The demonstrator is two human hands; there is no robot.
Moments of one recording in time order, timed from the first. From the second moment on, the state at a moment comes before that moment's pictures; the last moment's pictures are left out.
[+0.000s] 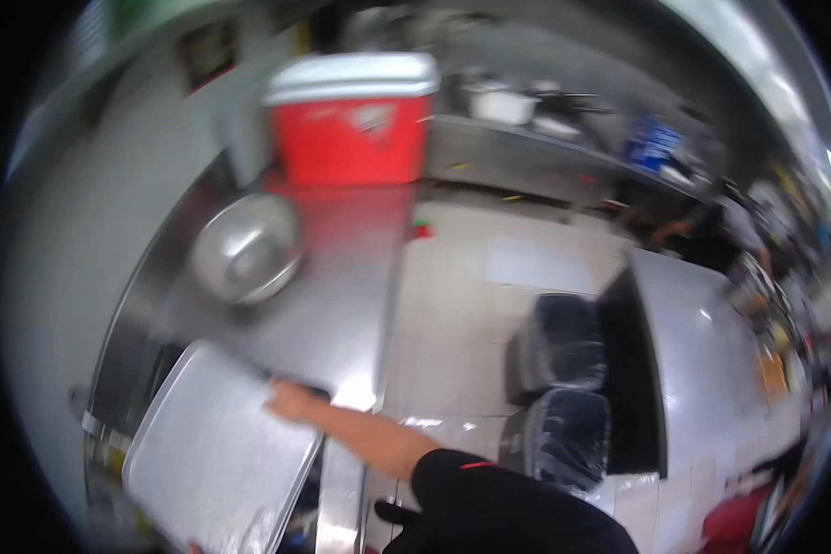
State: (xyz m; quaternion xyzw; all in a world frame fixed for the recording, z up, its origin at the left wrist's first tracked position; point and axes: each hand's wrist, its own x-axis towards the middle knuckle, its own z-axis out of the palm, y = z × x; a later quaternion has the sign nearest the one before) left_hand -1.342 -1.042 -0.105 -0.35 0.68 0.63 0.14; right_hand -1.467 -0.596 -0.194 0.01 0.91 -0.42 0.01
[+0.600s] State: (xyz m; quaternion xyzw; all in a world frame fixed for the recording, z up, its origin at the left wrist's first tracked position) left_hand -1.313 -0.965 -0.122 -0.30 0.67 0.67 -0.03; right_hand -1.455 -0.879 -0.154 -0.24 0.90 -0.36 0.07
